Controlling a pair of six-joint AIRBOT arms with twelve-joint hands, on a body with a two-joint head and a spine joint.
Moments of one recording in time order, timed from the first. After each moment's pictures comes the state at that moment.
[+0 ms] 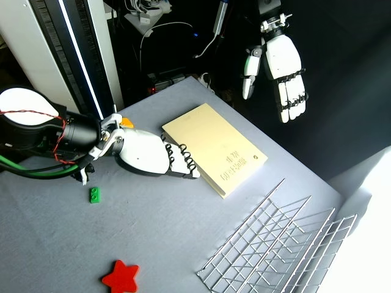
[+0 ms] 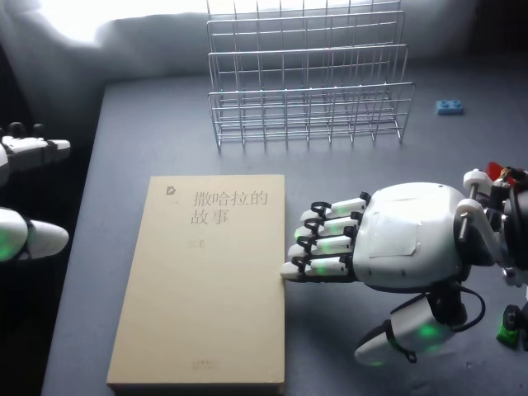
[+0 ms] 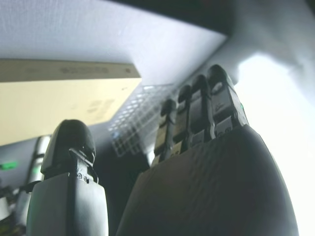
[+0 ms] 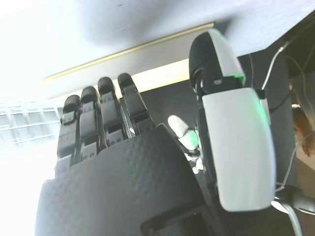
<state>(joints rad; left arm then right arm) 0.58 -0.63 0.90 -1.17 -0.30 1.76 -0.42 -1.12 1.04 -1.62 0.17 0.21</state>
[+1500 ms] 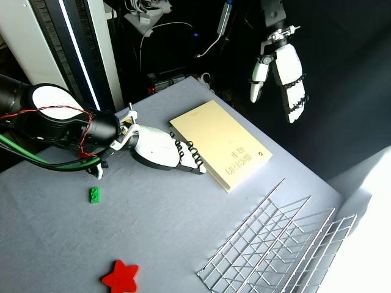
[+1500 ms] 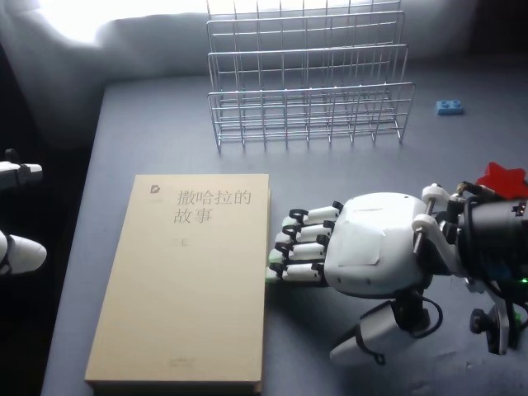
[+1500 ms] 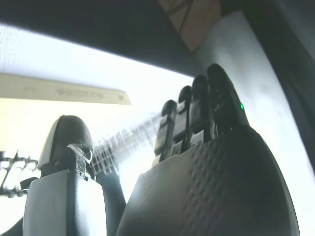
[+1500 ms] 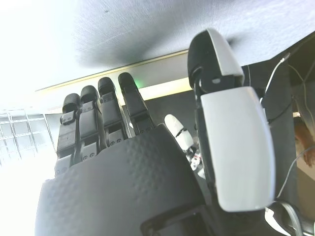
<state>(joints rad) 0.68 -0.68 1.00 -1.15 -0.28 1.54 -0.43 -1.23 1.09 -1.61 0.07 0.18</state>
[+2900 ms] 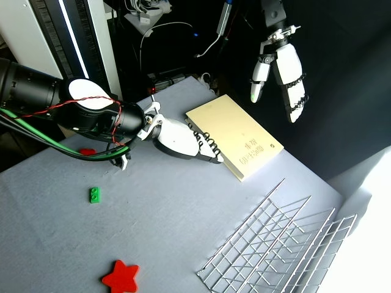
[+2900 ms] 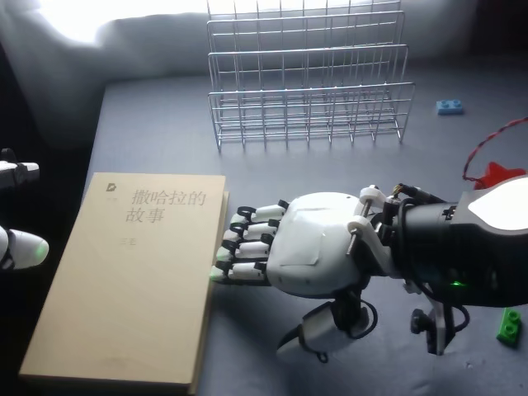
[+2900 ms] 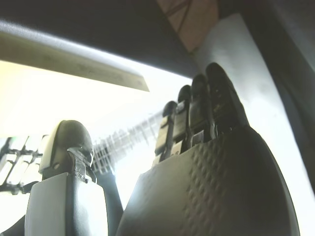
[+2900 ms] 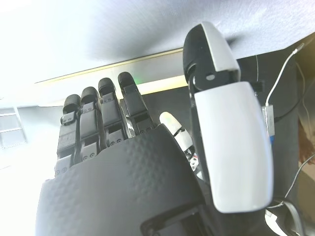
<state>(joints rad) 0.69 -0.68 1.00 -1.15 -0.28 1.51 -0.39 -1.36 1.11 -1.60 0.00 0.19</state>
